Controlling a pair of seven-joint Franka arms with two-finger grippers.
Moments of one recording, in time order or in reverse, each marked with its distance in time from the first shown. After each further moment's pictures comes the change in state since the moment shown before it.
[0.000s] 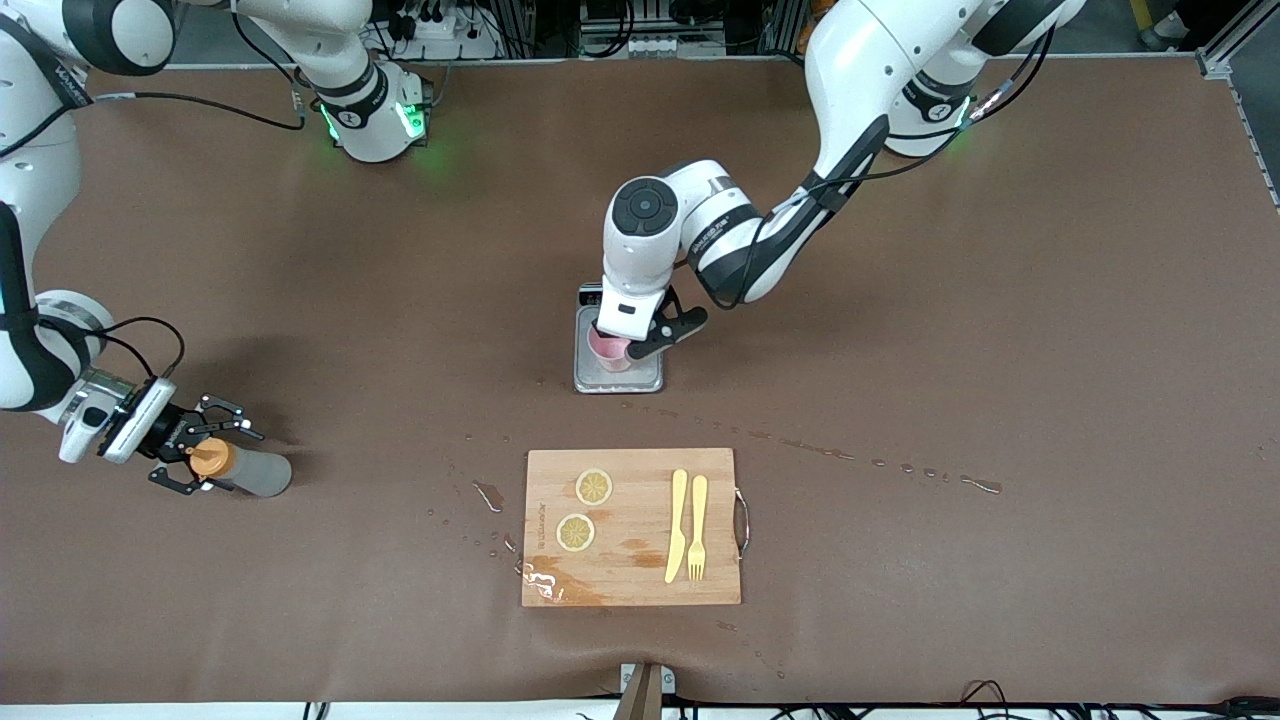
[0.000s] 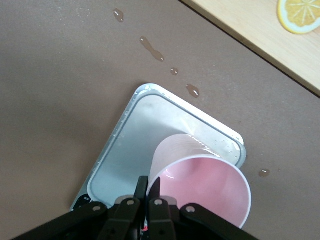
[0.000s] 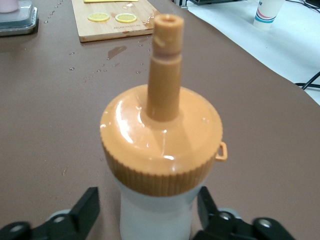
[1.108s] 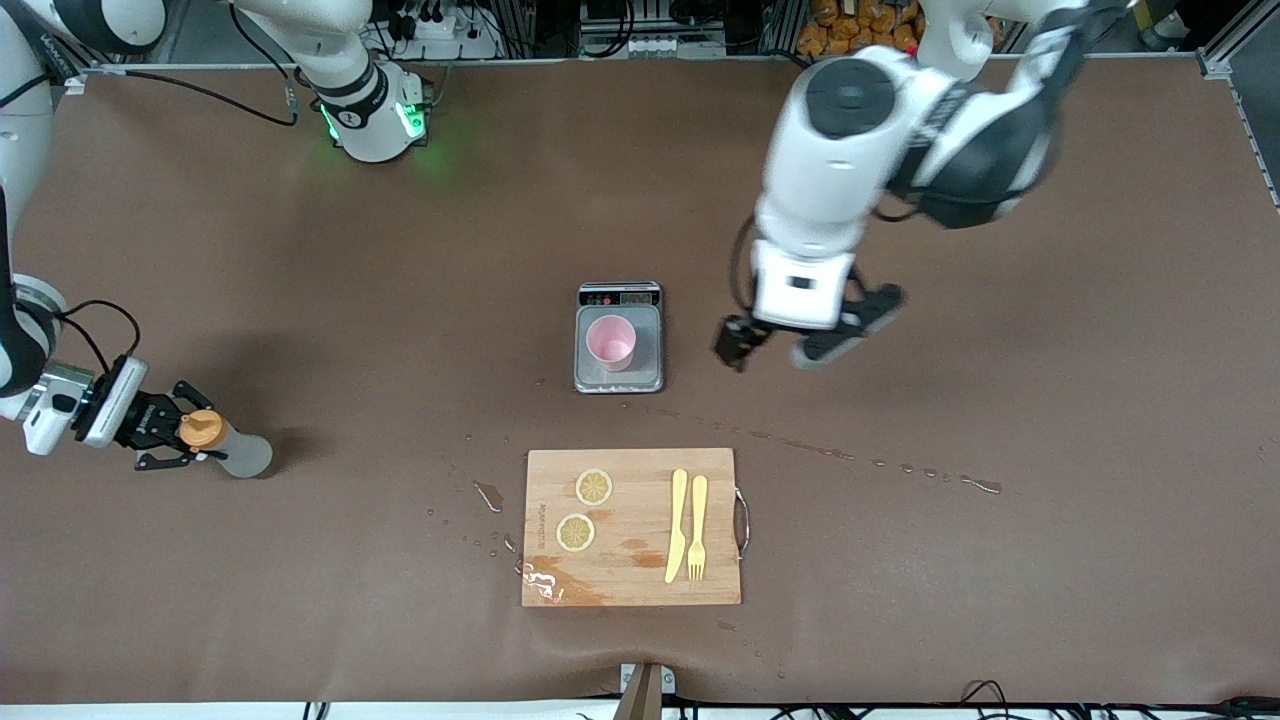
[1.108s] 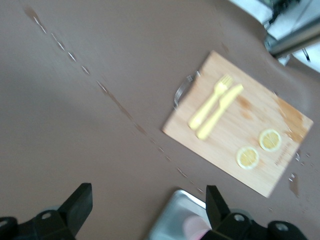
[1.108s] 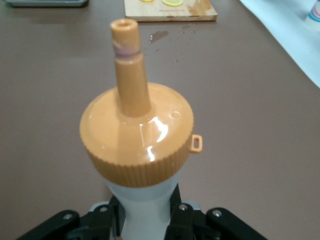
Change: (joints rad) left arm 0.321 -0.391 0.014 0.050 -0.060 -0.335 0.356; right arm -0.004 -0.079 -0.024 0.027 -0.263 -0.098 0.006
